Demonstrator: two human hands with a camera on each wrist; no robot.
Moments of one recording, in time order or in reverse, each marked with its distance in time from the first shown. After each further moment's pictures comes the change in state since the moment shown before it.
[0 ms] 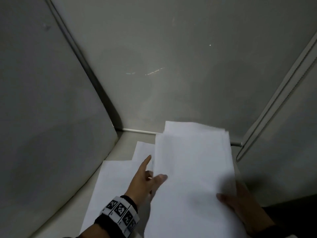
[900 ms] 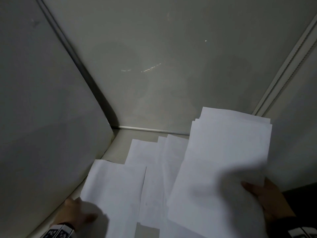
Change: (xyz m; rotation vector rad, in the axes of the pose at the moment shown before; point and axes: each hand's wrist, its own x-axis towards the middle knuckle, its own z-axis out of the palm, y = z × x) left_hand -0.036 -0.087 -0.145 0.872 0.258 -0.568; right_hand 0.028 0.046 -0.104 0.256 0.109 -0.033
